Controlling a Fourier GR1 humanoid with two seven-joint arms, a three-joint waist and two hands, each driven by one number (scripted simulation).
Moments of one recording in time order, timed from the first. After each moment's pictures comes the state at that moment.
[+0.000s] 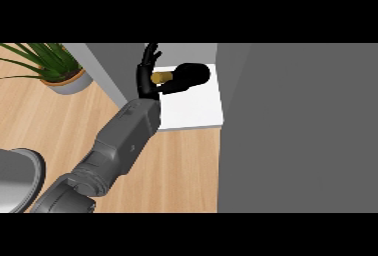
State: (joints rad) left arm -1.12 0.00 0.01 -0.09 0.50 0.53 -0.78; right arm -0.08 -0.13 -0.01 -2.38 -0.30 0.20 0.54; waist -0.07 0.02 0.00
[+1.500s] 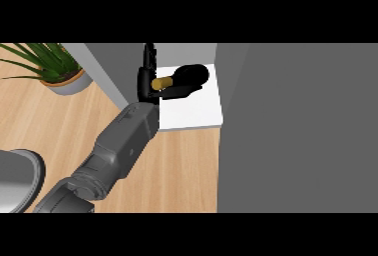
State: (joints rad) left arm -1.08 0.00 -0.01 -0.12 0.47 0.39 -0.88; right arm -0.11 -0.12 0.03 -2.38 -0.30 0.17 0.56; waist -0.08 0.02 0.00
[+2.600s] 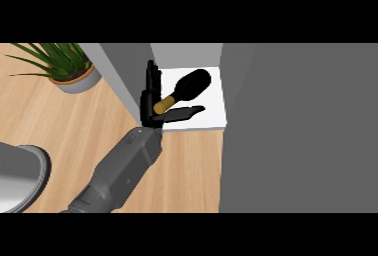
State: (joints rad) left arm -0.80 0.00 -0.34 -0.48 0.77 0.41 -0.84; right arm -0.10 -0.12 0.05 -2.39 -0.29 0.14 0.58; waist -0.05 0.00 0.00
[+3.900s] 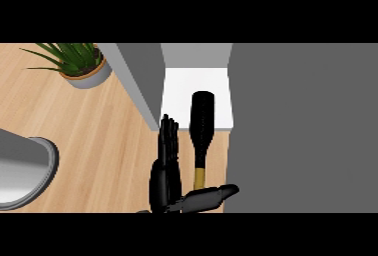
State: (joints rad) left arm -0.23 0.07 -0.83 -1.46 0.63 0.93 -0.67; right arm -0.08 -0.15 0.00 -2.40 -0.27 0.12 0.58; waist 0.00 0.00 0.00
